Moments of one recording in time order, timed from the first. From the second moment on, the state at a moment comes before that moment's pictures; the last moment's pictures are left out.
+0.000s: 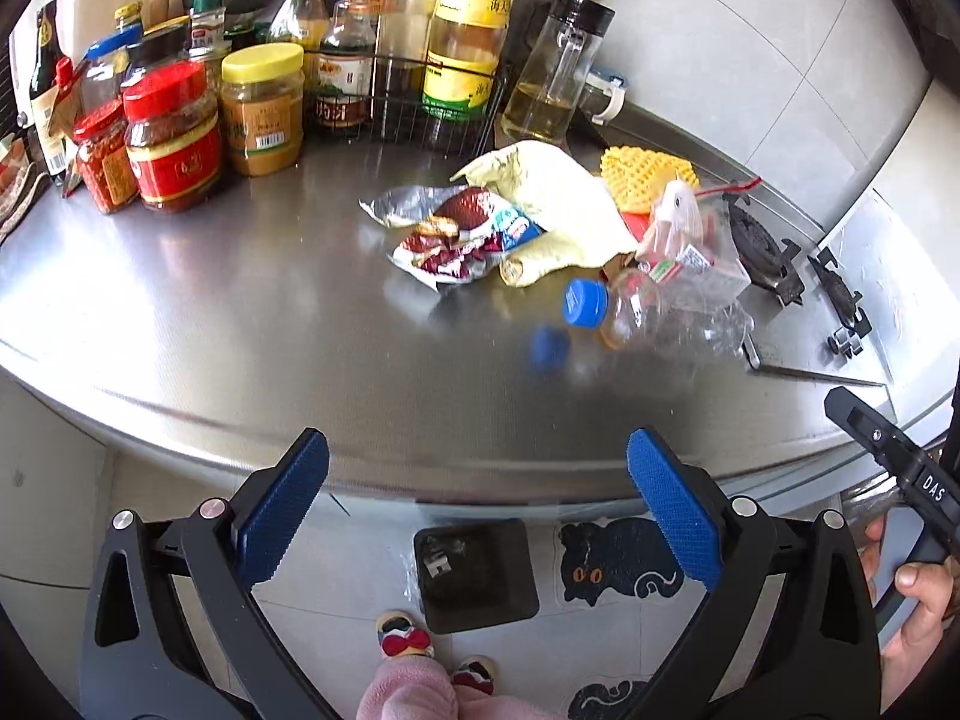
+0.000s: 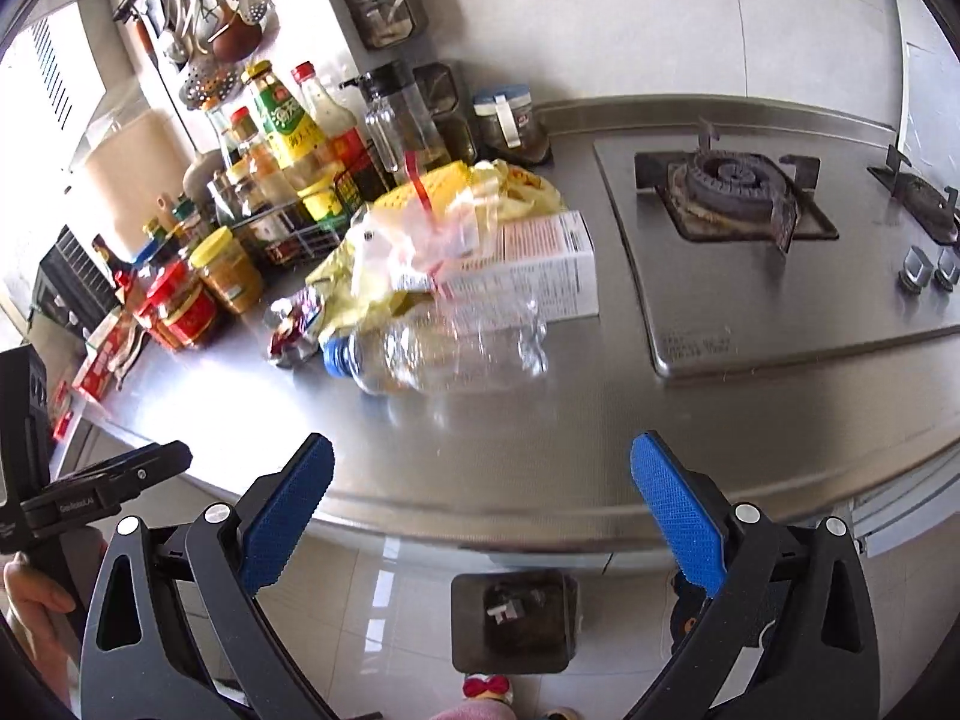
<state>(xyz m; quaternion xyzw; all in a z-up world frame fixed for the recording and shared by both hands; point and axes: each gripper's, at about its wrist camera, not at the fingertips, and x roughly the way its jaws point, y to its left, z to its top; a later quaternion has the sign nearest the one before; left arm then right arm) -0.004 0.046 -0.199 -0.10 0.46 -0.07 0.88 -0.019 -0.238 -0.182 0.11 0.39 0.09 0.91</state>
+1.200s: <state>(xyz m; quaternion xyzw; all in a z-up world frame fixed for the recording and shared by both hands) 0.144 0.043 -0.254 -0.01 0.49 -0.17 0.85 0.130 -0.186 -0.184 0.10 0.40 0.11 0.90</state>
